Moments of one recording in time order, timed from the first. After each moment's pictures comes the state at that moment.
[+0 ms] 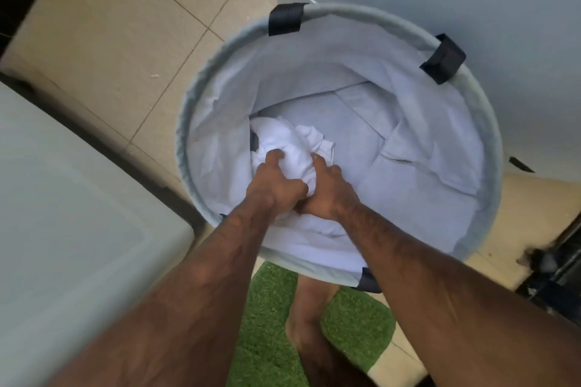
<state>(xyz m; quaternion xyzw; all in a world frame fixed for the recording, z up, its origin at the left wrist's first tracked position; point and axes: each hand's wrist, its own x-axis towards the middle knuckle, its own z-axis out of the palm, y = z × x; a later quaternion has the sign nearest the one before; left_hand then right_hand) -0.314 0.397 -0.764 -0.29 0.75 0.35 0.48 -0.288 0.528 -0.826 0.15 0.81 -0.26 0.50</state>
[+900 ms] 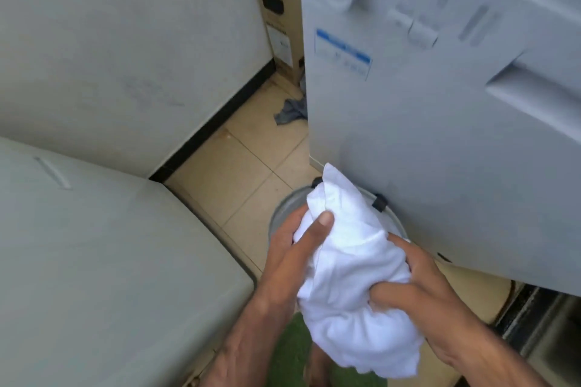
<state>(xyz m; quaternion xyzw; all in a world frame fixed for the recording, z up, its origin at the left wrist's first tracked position) -0.335 0.387 -0.345 -0.23 0.59 0.74 0.22 -0.320 0.580 -0.337 0.17 0.71 -0.60 0.32</state>
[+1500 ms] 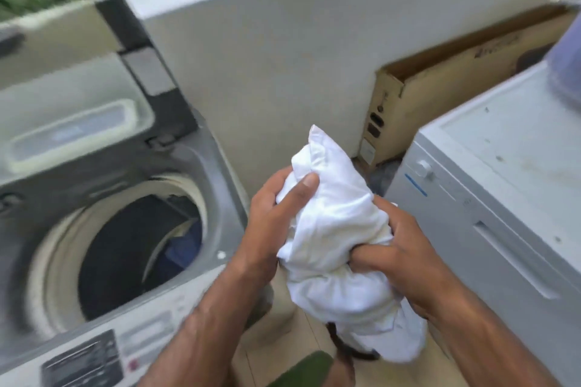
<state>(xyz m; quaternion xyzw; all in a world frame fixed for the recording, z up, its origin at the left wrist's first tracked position) -0.264 0.239 0.012 -0.23 0.61 0.76 -0.07 -0.311 0.428 0.023 -0.13 0.75 -0.59 0.27</state>
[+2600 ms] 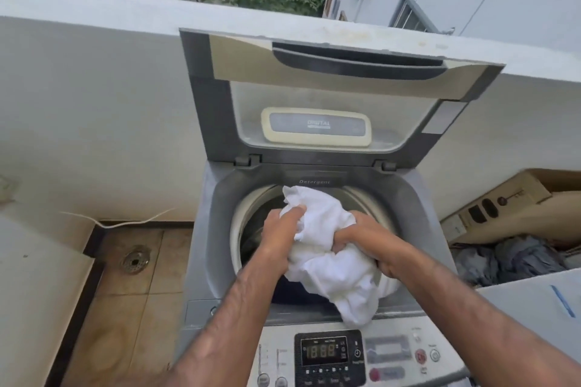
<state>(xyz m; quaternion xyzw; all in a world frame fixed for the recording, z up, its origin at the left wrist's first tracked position) -0.056 -0.124 -0.065 -0.51 0.43 0.74 -0.06 -0.177 0.004 0.006 -0.18 0.78 -0.34 0.49</state>
